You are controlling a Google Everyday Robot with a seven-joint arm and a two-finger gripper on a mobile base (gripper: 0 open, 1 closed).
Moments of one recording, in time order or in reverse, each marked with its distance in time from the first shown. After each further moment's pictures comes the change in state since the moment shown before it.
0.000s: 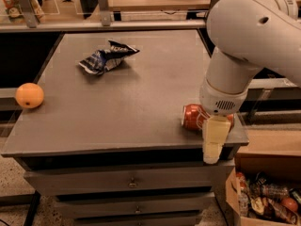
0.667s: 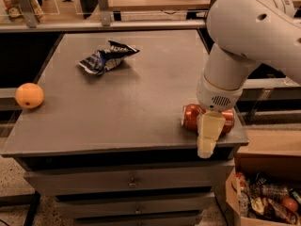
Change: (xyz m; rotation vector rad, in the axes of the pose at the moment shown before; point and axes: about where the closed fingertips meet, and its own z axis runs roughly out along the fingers) arm -0.009 -0.013 0.003 -0.004 -0.044 0.026
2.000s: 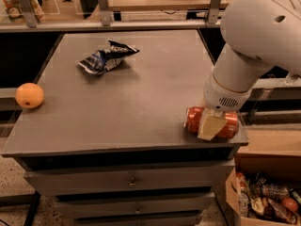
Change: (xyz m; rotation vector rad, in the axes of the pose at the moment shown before) arm 0.008 -0.003 -0.005 0.049 -0.041 0.038
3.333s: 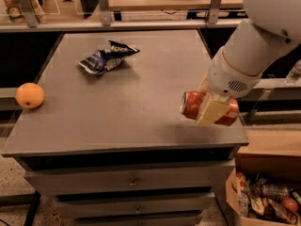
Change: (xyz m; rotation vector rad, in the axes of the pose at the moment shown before) arm -0.019 -0.005 -0.041 0.034 -0.129 -0.053
